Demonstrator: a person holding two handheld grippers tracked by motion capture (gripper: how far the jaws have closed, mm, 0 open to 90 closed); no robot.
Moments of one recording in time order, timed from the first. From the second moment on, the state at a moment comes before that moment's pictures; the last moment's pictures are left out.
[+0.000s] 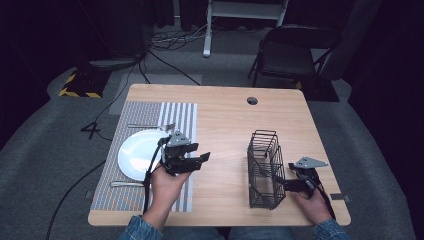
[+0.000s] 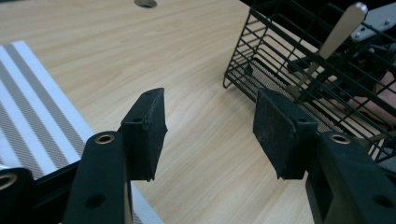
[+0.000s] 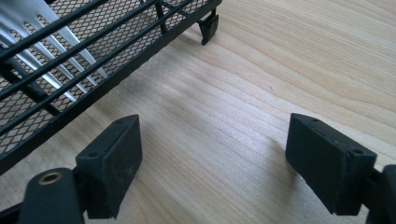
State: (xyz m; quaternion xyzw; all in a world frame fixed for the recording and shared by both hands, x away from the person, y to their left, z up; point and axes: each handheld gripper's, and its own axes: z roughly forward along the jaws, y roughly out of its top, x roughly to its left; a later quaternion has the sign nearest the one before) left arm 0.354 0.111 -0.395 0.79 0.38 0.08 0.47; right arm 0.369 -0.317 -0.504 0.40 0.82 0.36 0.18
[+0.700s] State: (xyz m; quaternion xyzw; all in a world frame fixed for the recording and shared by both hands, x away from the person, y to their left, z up) left arm 0.349 0.068 -0.457 0.83 0.37 0.07 0.40; right arm 0.370 -0.317 -0.504 0.40 0.82 0.36 0.18
